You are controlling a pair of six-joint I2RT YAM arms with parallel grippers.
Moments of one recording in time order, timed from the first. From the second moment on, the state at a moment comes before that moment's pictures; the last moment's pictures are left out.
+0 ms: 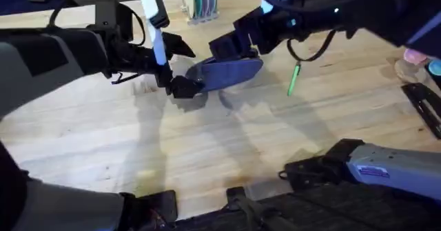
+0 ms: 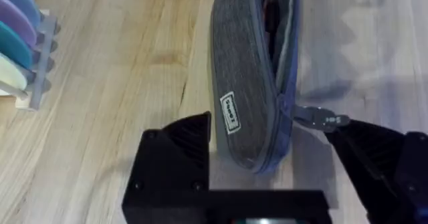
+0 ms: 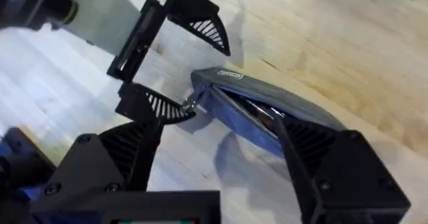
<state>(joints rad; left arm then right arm) -0.18 1.71 1.00 -0.42 0.92 1.03 0.41 1.23 1.12 -0.68 -0.29 0.04</state>
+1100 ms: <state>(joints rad) -0.01 1.43 1.00 -0.56 0.92 1.03 0.41 1.23 1.24 -0.87 -0.14 -1.16</state>
